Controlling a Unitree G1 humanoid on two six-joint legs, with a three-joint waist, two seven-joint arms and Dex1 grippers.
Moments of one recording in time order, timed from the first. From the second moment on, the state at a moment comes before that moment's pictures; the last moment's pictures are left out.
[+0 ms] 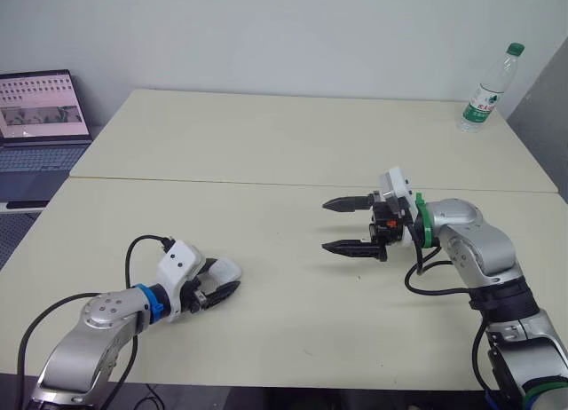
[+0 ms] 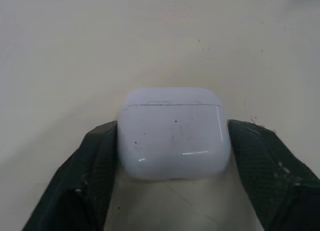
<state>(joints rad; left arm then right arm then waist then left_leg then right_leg) 0.13 0.73 0.11 -0.33 -0.37 0.52 -0.75 -0.58 -0.53 0.14 -0.02 0.49 0.43 1.24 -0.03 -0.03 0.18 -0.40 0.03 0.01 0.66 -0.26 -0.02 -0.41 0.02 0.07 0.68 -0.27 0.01</state>
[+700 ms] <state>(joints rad) -0.33 0.74 0.02 0.00 0.14 -0.59 -0.64 -0.71 -0.32 0.09 0.01 0.66 0.84 0.98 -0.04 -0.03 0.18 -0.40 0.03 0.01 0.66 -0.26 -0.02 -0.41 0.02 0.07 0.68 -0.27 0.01</state>
